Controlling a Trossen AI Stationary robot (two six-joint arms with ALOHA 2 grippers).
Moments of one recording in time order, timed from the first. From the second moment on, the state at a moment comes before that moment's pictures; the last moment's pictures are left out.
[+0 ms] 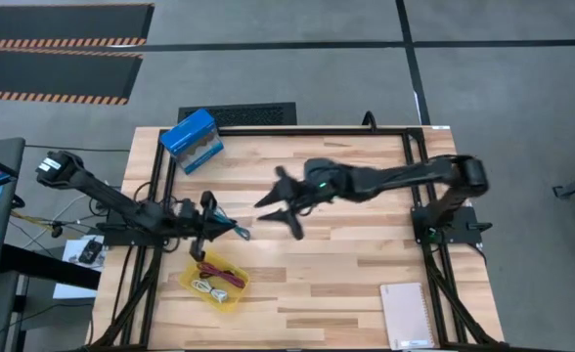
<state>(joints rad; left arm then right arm) -0.43 0.89 0.17 0.94 -0.43 -0.19 0.01 1.70 1.37 0.14 -0.24 0.04</state>
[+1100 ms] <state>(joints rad) -0.70 1.45 1.01 -0.81 -0.12 -0.60 0.15 1.41 1.37 -0.68 0.24 0.18</state>
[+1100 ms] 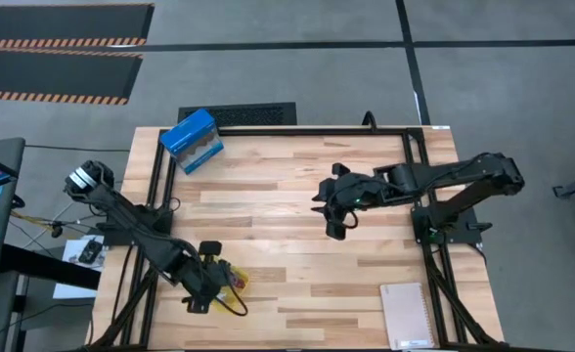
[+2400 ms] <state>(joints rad) -0.71 1.62 0.96 -0.84 -0.04 -0.21 0.15 1.41 1.37 -0.66 0.24 0.17</state>
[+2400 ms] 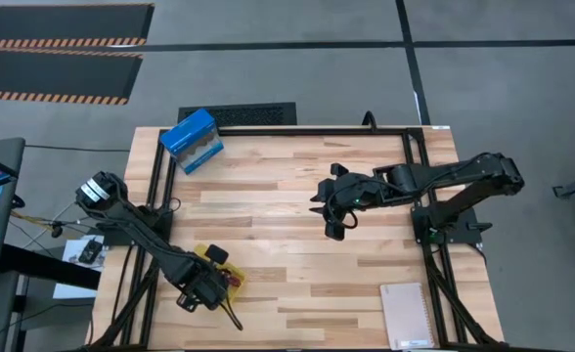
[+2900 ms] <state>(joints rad) -0.70 1.61 1.10 -1.10 -0.10 -0.26 0.15 1.39 1.40 -0.65 0.23 0.12</state>
